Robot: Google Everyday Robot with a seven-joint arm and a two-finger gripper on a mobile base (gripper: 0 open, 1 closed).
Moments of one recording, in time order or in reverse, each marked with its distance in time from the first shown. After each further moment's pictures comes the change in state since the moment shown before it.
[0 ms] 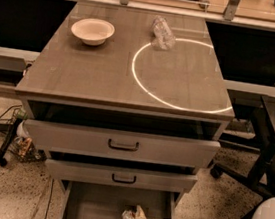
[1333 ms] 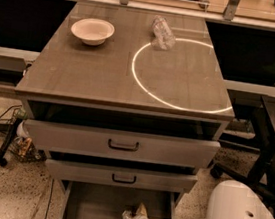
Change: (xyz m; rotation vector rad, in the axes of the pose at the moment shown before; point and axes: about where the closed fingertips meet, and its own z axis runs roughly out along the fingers) arm 0.061 -0.057 0.085 0.166 0.117 0.023
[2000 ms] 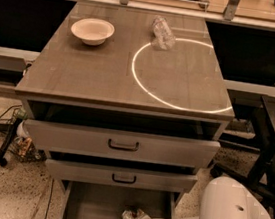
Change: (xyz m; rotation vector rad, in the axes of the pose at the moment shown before) arm 0.025 -0.017 0.012 0.026 0.062 0.009
